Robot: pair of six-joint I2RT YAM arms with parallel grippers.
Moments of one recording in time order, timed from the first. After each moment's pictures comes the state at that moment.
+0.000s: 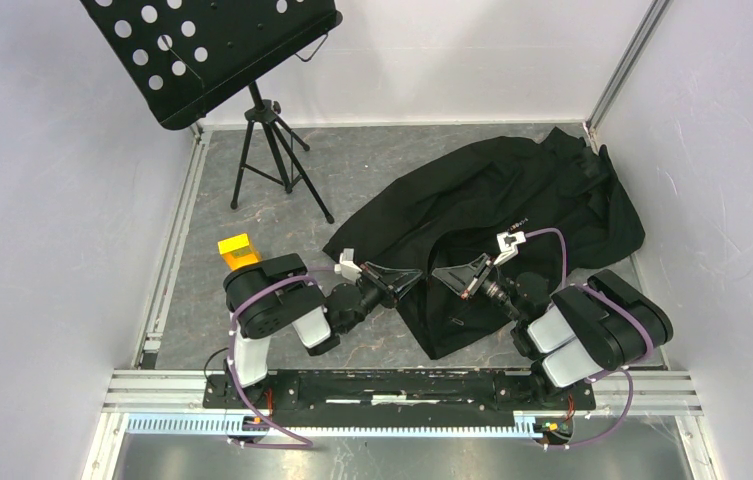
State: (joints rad) left arm -1.00 1.94 0.36 1.51 -0.24 -1.69; right arm 0.42 1.52 0.01 1.48 -0.40 0.97
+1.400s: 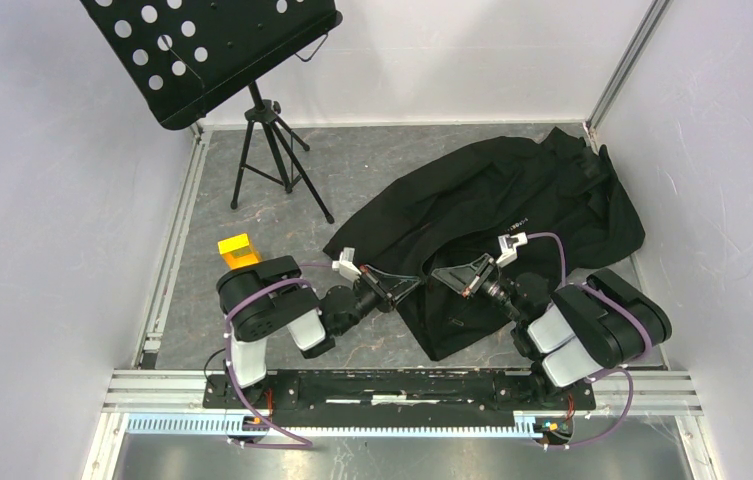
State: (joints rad) left arm -1.00 1.89 0.32 1.52 -0.18 -1.54; right arm 0.41 1.53 0.01 1.48 -0.39 1.16
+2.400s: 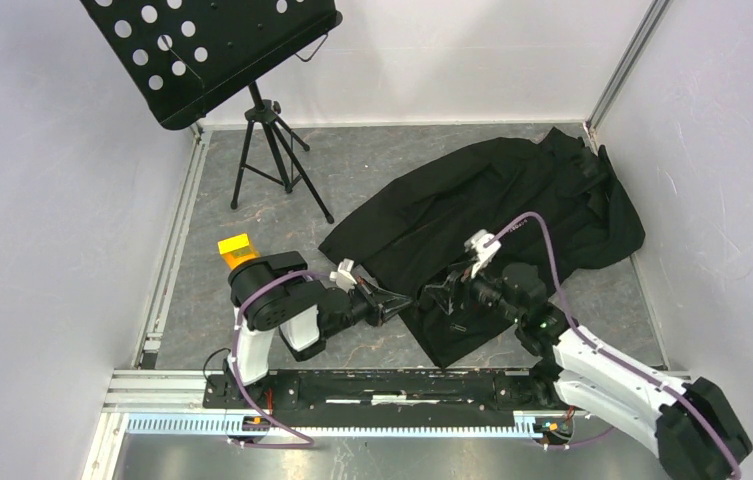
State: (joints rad) left arm -0.94 1.98 0.24 1.52 0.03 -1.61; right arm 0.57 0.83 0.22 0.34 -0.25 0.23
